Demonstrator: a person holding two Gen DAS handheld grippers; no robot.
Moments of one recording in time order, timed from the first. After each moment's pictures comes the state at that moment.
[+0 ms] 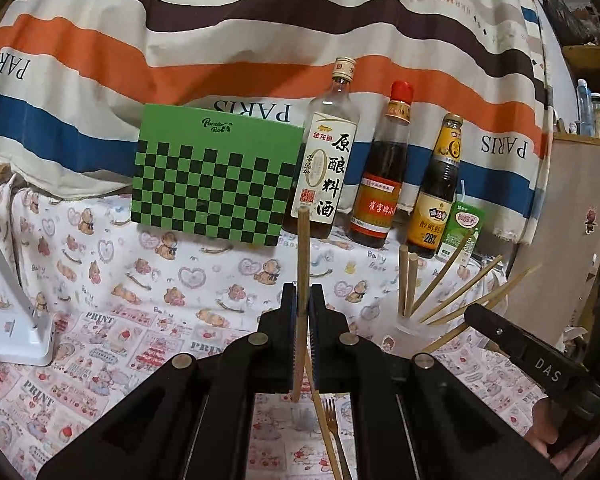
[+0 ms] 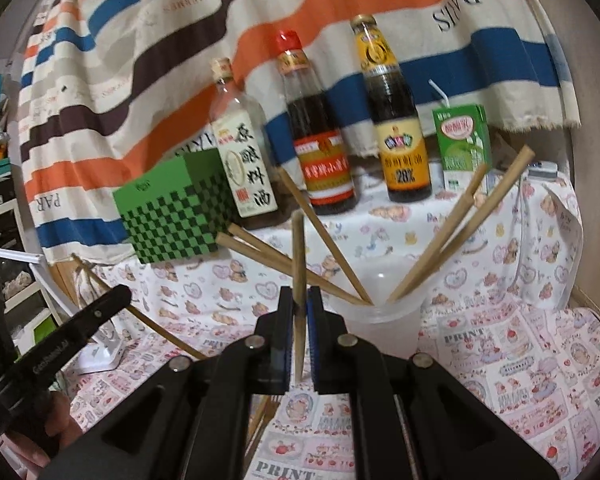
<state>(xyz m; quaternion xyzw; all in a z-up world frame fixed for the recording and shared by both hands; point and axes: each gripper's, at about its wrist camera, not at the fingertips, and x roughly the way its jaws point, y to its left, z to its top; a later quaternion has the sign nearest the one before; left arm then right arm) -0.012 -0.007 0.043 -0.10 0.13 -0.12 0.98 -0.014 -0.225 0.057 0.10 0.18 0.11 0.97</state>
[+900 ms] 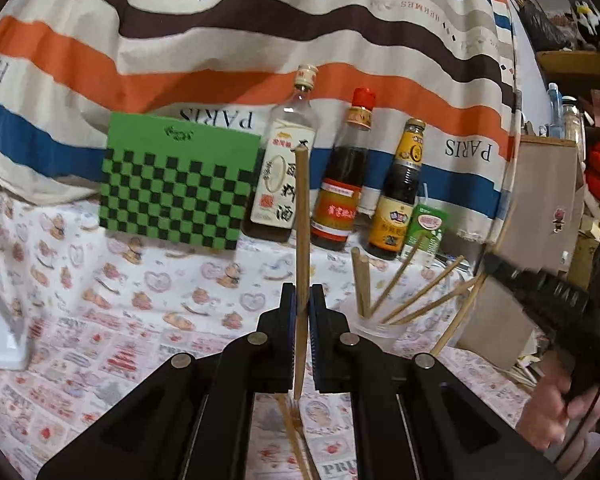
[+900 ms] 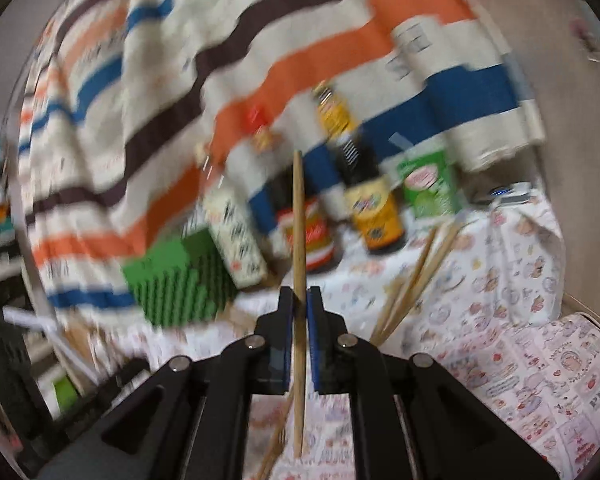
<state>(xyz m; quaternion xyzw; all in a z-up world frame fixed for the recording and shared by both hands) -0.023 -0.019 0.047 -0.11 0.12 -0.18 0.97 -0.041 -0.283 0.093 0.20 0.08 0.07 0.97</state>
